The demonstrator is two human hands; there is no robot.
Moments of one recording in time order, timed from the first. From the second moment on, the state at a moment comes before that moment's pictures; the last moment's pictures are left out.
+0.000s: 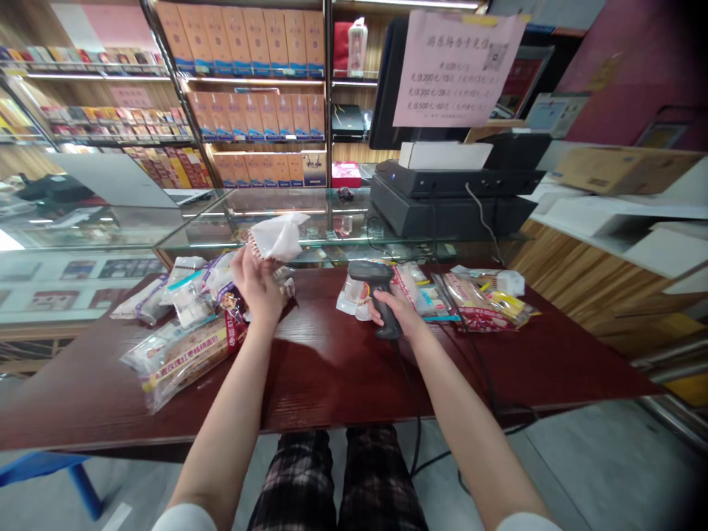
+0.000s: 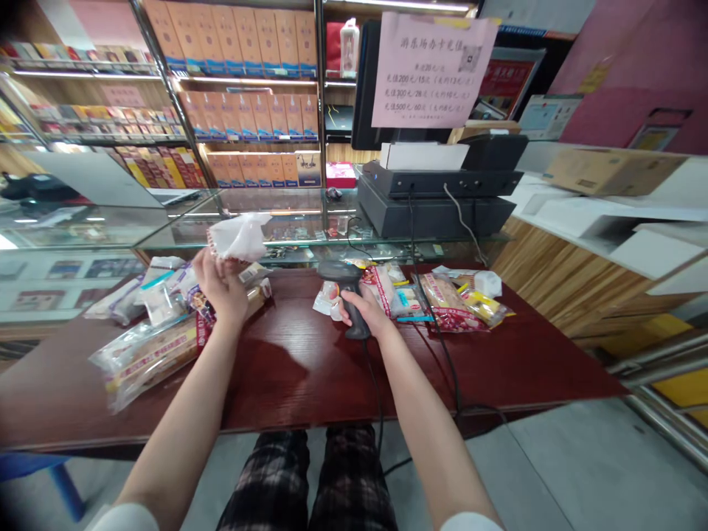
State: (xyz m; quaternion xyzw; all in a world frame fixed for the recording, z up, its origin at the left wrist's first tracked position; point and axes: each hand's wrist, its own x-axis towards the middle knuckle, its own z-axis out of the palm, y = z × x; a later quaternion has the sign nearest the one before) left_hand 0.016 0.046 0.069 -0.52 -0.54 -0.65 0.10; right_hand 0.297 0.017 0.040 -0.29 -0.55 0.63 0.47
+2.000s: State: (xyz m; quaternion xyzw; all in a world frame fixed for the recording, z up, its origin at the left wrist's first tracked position) left_hand 0.096 0.064 -0.027 -0.75 -0.49 -0.38 -0.22; right_hand 0.332 0.032 0.043 -0.42 -0.41 0.55 0.59
